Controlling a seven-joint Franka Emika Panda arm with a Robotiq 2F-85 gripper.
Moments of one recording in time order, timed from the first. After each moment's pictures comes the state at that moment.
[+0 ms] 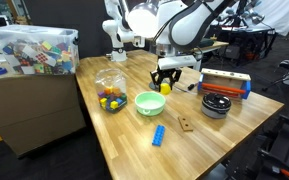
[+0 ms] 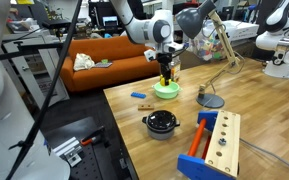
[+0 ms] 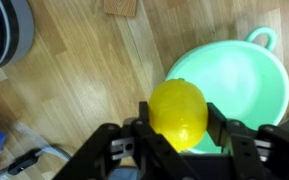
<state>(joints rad) 0.33 0.50 -0.01 -1.95 -0.08 2.47 0.81</state>
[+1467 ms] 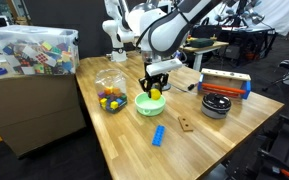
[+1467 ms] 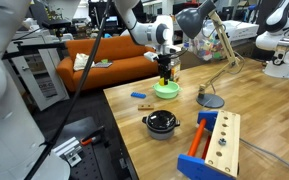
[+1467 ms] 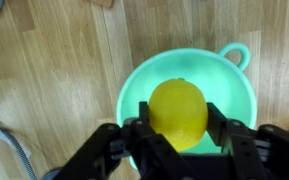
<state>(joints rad) 0.36 0.67 0.02 -1.70 -0.09 2.32 0.67</state>
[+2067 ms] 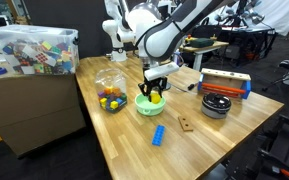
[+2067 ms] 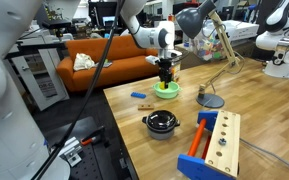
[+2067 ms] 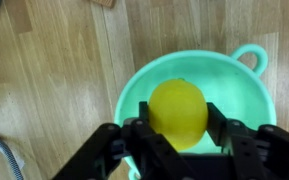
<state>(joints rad) 0.36 0.75 0.02 -1.60 -0.09 2.25 0.66</state>
